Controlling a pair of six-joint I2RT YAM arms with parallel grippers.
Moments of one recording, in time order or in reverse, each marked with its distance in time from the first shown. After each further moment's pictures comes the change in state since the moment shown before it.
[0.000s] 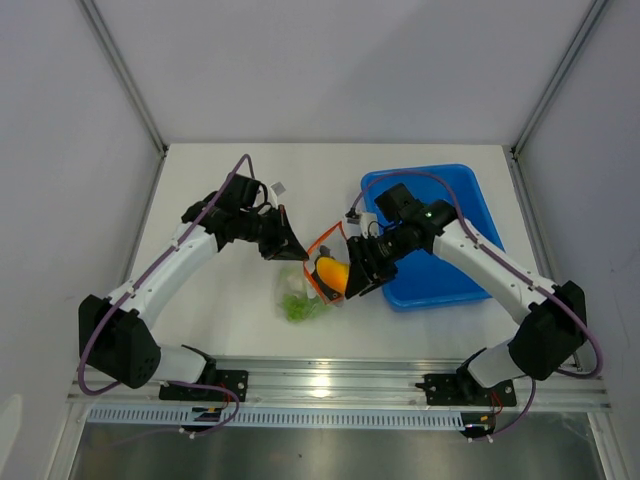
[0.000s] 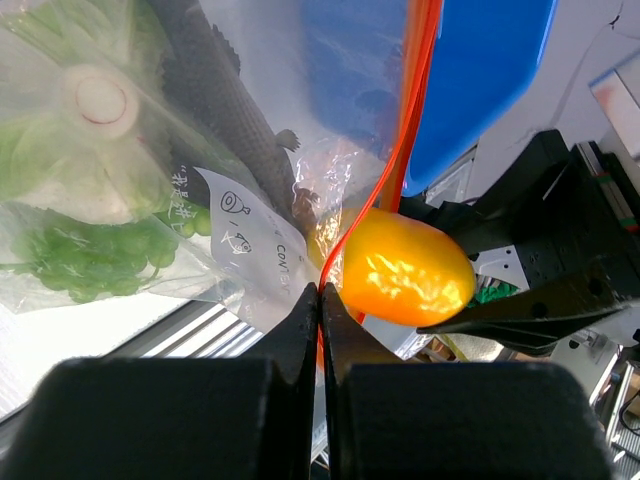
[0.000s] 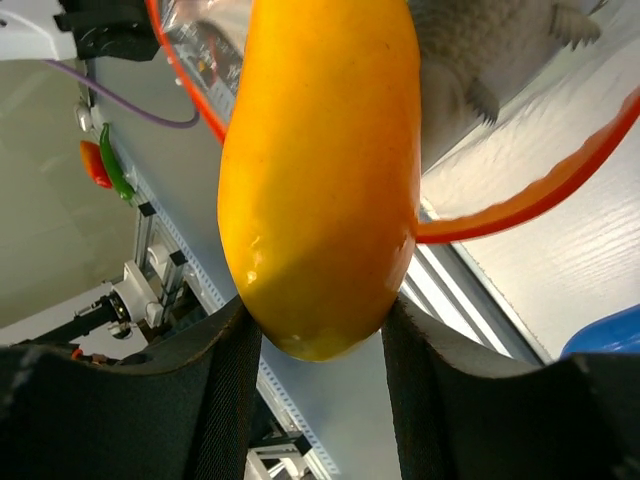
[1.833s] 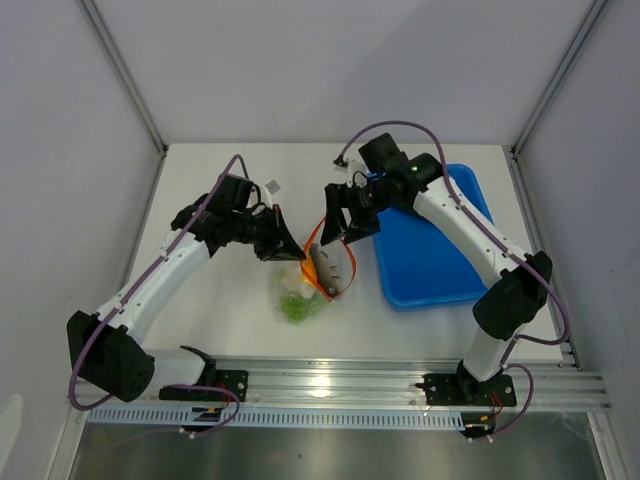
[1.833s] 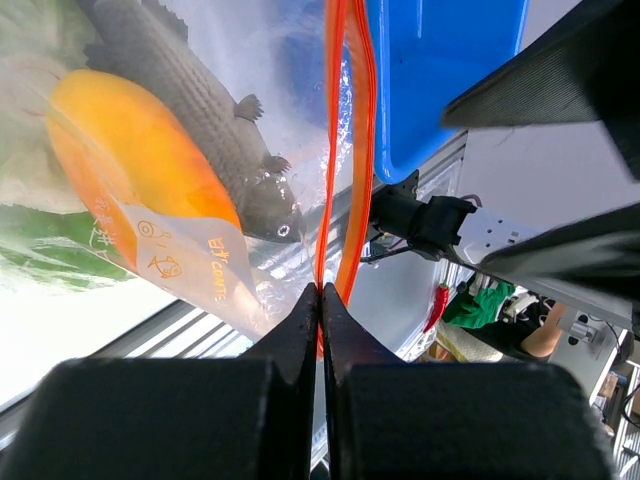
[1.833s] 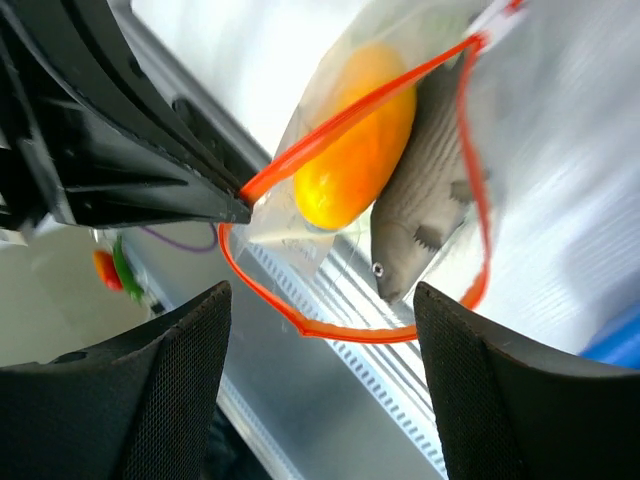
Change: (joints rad) left arm 0.002 -0.074 -0.001 -0.022 -0.001 -0.011; right arm -0.014 0.311 0.520 -0.099 0.127 0.078
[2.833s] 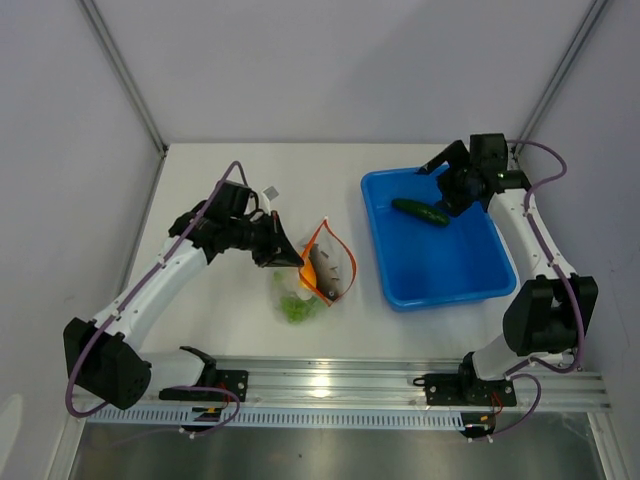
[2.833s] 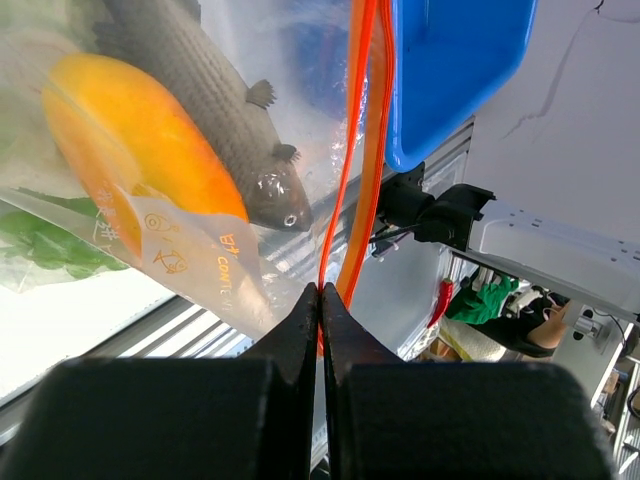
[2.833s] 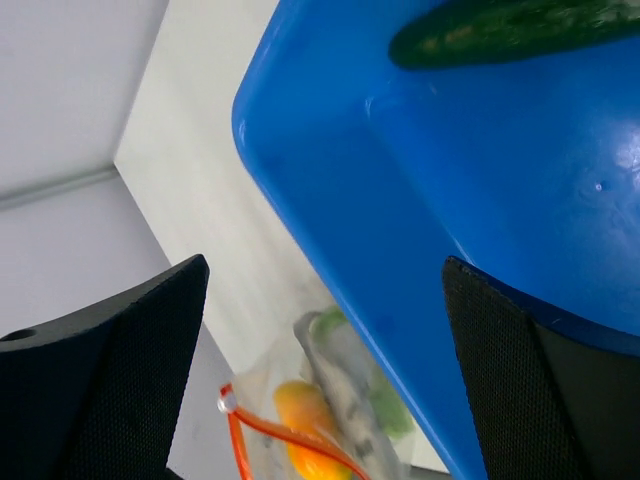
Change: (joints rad) left arm 0.000 -0.042 -0.051 0.008 0.003 0.008; right arm -0.532 -0.198 -0.335 0.391 0.426 0.624
